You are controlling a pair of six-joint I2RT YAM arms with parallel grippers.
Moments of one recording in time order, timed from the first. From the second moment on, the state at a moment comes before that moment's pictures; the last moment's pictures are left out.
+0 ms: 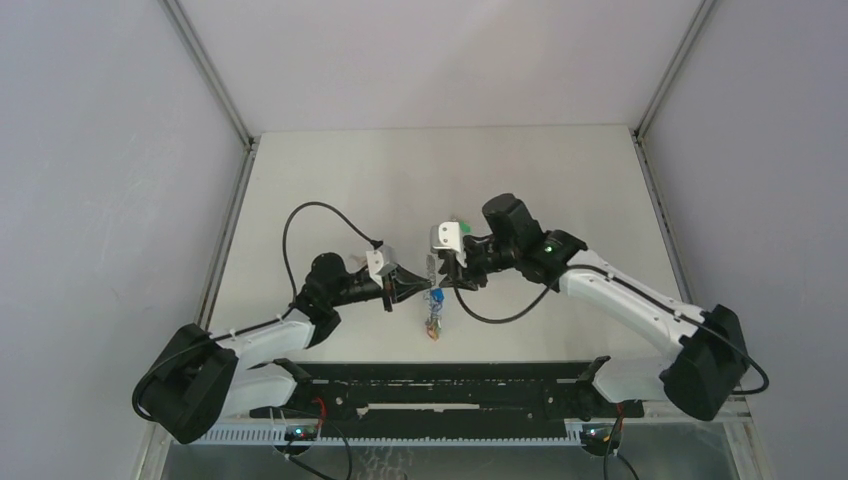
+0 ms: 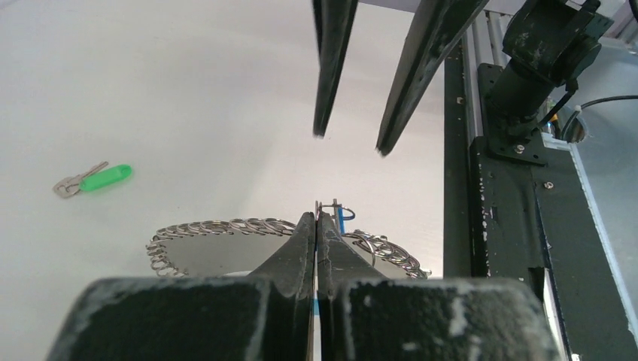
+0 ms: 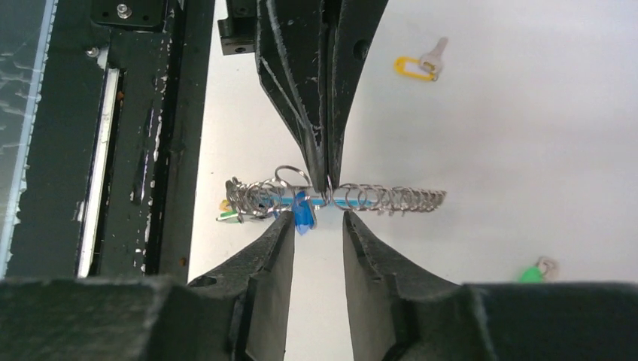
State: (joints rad) left arm -0.59 1.17 0.32 0.79 0.76 -0.05; right arm 0.75 1.33 1.07 -0.48 -0.66 -0.58
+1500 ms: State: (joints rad) left arm -0.59 1.13 0.21 1.09 0.54 -0.22; right arm 0.63 1.32 0.83 0.03 -0.80 -0.01
